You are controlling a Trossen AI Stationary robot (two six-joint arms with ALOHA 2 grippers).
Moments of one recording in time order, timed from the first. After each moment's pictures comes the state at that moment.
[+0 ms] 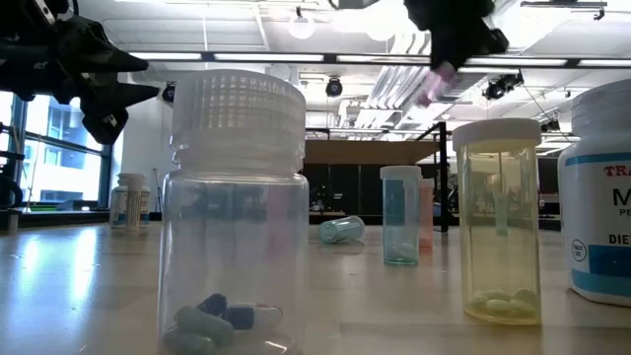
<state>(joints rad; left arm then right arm) -0.10 0.13 0.01 0.06 -0.25 -0.55 -0.08 1.41 1.45 -1.20 0.05 0.81</state>
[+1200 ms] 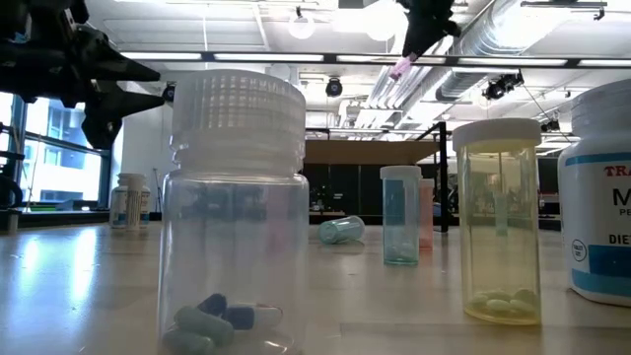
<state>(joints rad) -0.10 0.13 0.01 0.06 -0.42 -0.63 -0.60 1.58 1.95 -1.30 0.14 0.08</state>
